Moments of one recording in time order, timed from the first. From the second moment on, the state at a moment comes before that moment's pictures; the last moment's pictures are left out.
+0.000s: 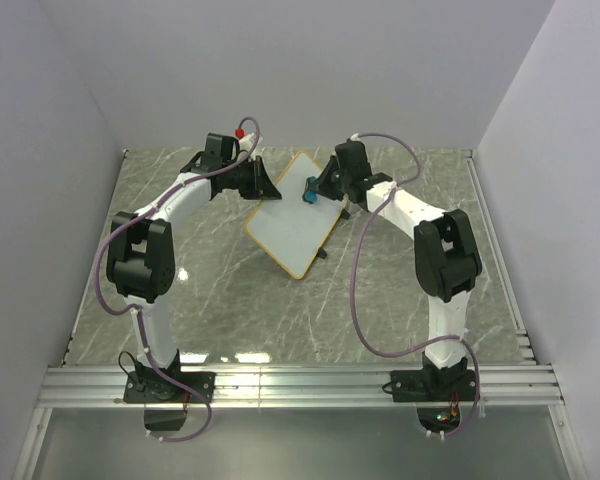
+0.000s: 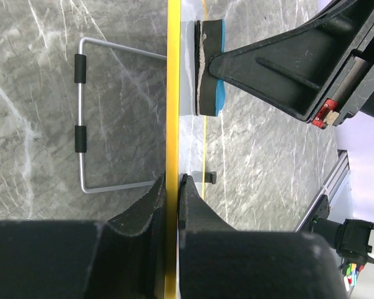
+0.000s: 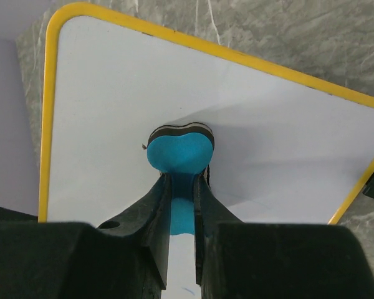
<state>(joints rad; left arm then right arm) -0.27 1.96 1.57 -0.33 0.66 -0.36 0.43 2.01 1.55 -0.17 -0.08 0.83</state>
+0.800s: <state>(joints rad) -0.27 1.96 1.57 -0.34 0.65 -0.34 0.75 1.75 1.16 -0.02 -0.03 0.89</state>
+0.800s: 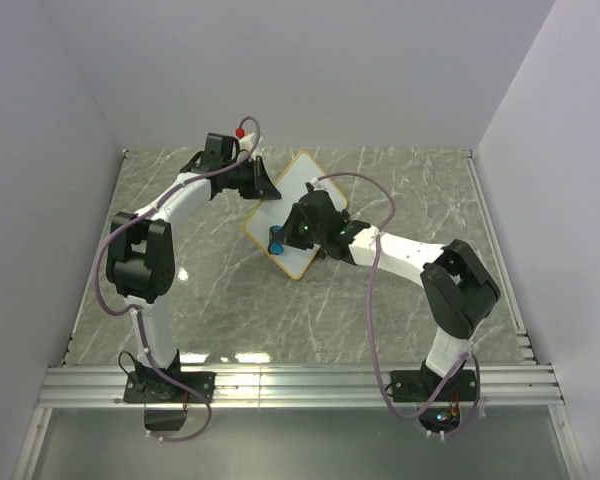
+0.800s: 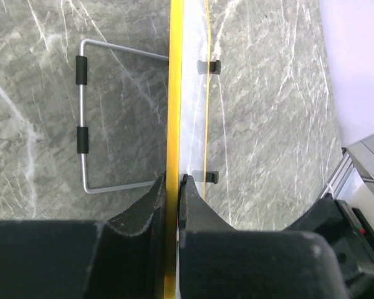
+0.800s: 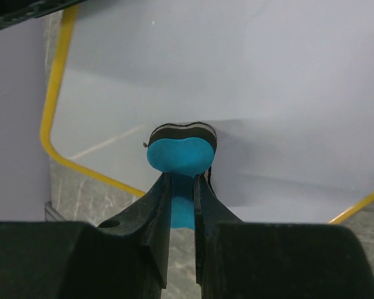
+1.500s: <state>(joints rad) -0.30 1.94 1.52 -0.41 0.52 -0.30 0.54 1.27 0.91 -0.26 0.07 0.78</state>
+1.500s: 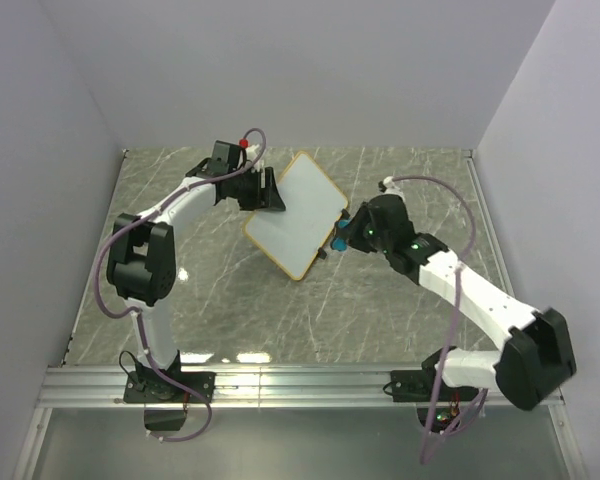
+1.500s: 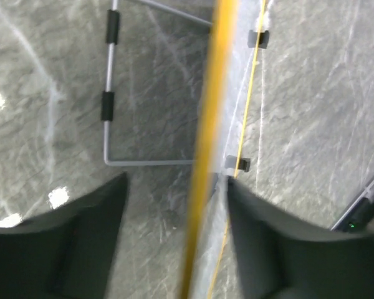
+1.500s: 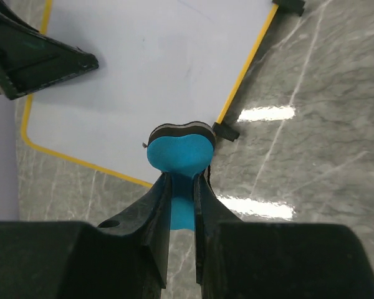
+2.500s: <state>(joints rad) -0.30 1.39 1.46 -0.56 0.08 -0.37 0.51 0.98 0.82 -0.52 0.15 0.66</state>
